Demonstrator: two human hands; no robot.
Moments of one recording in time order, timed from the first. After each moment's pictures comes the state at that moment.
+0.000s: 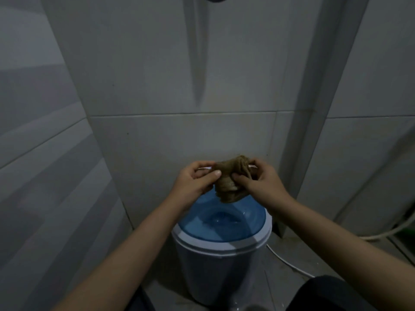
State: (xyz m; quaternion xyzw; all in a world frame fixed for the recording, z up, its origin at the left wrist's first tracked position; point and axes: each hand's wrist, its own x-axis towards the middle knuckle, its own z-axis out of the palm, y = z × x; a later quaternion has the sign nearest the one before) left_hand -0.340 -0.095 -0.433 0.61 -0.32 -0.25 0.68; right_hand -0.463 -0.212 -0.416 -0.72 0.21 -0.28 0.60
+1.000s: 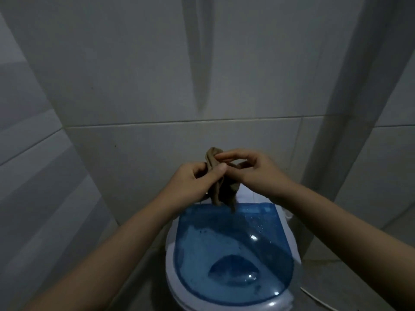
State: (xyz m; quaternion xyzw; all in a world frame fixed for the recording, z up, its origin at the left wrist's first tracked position) left_hand -0.278 -0.134 -0.393 0.71 -0.36 -0.25 0.55; right_hand -0.368 -0.269 -0.384 -0.82 0.12 -0.19 0.54
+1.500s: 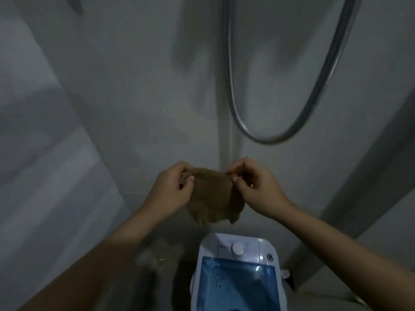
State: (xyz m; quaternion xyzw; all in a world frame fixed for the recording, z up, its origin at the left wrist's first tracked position) left_hand -0.182 -0.109 -0.165 0.83 -0.36 0.00 0.42; right_hand -0.299 -0.282 -0.156 -0.85 0.11 -0.21 0.46
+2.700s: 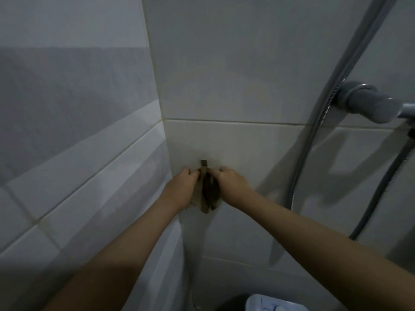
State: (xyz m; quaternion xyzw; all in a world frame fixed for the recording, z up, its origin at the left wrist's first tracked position) left_hand -0.032 -0.002 0.096 0.92 -0.38 0.06 0.12; right_hand -0.114 -0.138 0.119 -0.99 0.06 -0.05 0.09
